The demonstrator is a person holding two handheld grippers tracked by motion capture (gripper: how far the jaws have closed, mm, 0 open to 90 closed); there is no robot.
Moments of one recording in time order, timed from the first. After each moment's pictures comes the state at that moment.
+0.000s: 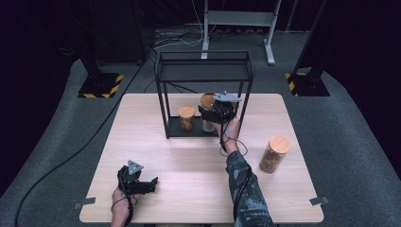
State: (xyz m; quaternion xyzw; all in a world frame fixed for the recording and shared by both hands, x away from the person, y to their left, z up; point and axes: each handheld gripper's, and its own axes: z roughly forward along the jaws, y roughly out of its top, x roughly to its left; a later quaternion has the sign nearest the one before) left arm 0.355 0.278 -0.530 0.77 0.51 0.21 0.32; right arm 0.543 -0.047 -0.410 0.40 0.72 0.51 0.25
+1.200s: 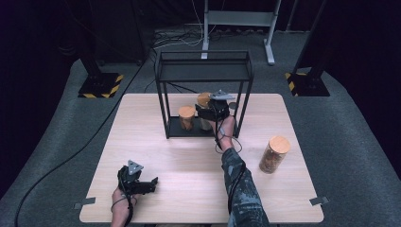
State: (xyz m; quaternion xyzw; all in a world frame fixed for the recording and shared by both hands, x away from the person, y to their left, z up) left arm 0.355 0.278 -0.530 0.77 0.51 0.21 0.32; right arm 0.563 -0.031 -0.422 0.41 0.72 0.50 0.26
